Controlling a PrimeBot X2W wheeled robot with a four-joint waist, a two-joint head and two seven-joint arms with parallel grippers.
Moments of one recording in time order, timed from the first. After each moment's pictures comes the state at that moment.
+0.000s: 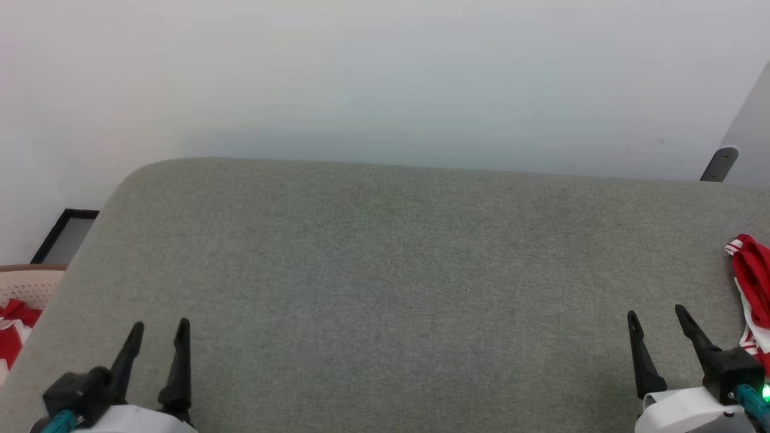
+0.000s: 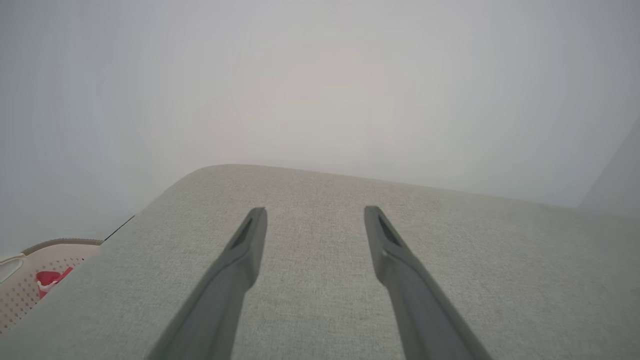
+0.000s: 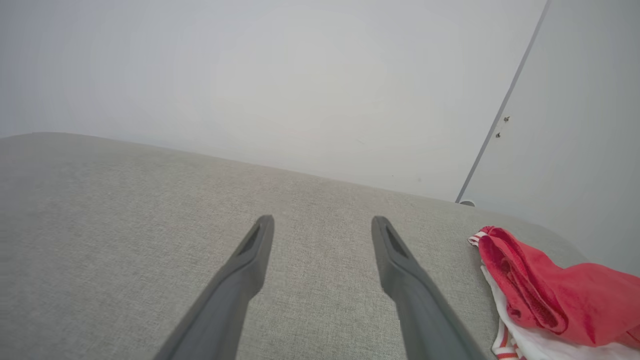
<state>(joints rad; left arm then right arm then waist) -0.03 0.31 0.00 0.26 -0.43 -0.11 -0.26 -0.09 -0.15 -0.05 0.34 0.03 0.13 -0.26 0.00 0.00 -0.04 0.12</state>
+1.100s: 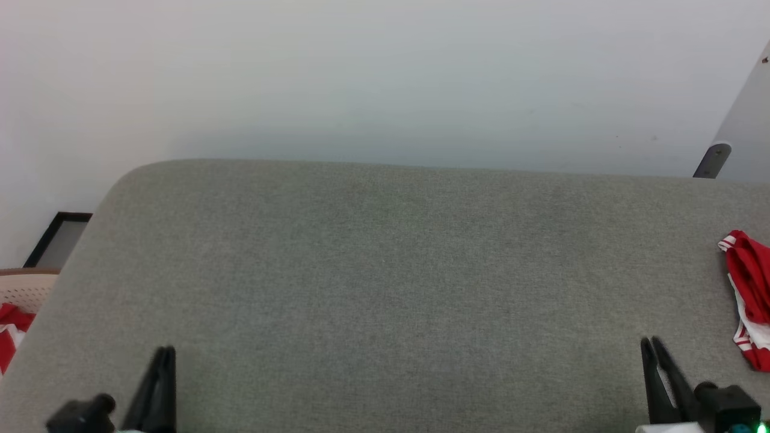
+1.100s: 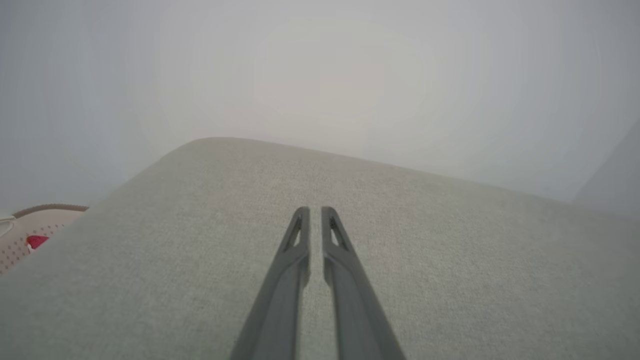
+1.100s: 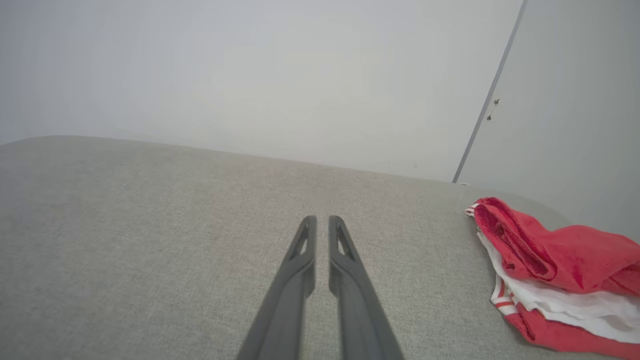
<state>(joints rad) 0.04 0.28 0.04 0.24 -0.43 -0.13 -0.26 0.04 -0.06 -0.09 0.18 -0.02 0.13 -0.26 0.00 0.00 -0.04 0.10</state>
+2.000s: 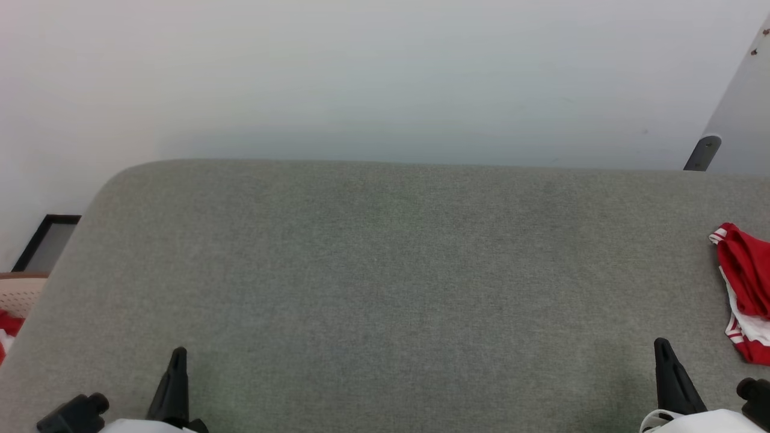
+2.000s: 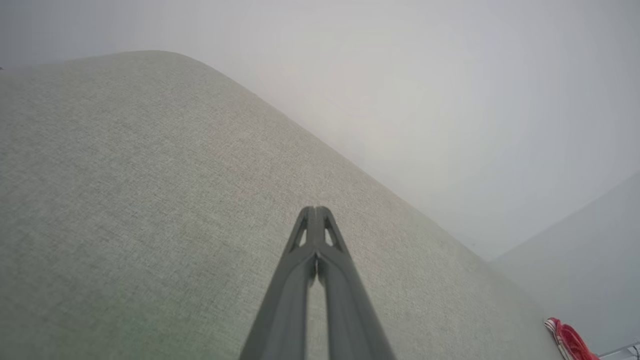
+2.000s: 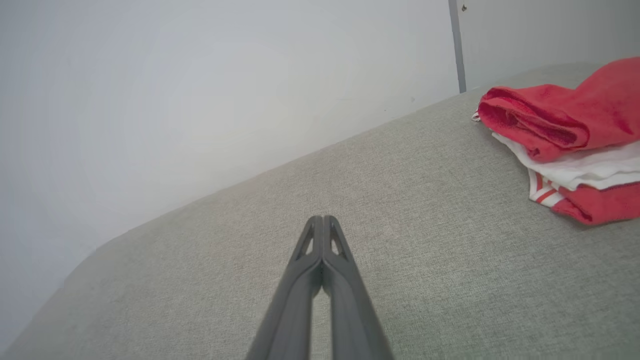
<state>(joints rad) 0.02 0.19 0.06 0.27 -0.78 -0.13 -0.15 0.02 -0.05 -0.10 0.23 0.46 0.13 -0.14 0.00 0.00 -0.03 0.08</state>
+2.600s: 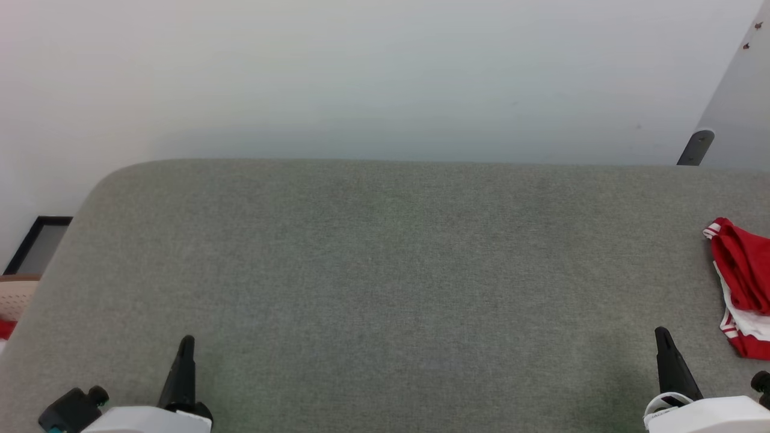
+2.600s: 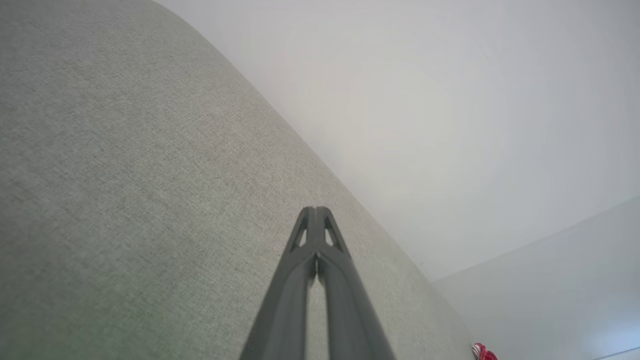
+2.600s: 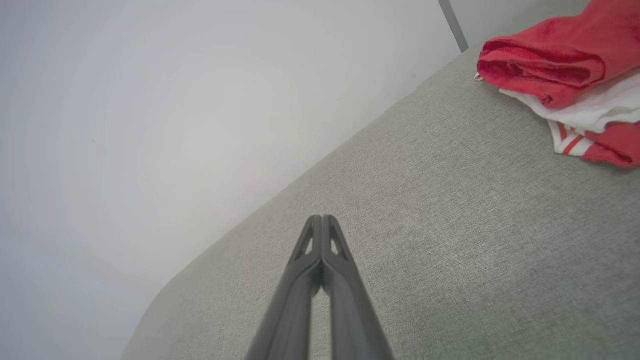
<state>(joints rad) -0.01 0.16 0.07 0.26 -0.99 -0.13 -0.08 -0.01 -0.05 -0.10 0.23 0.75 0.13 -0.08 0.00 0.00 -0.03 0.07</state>
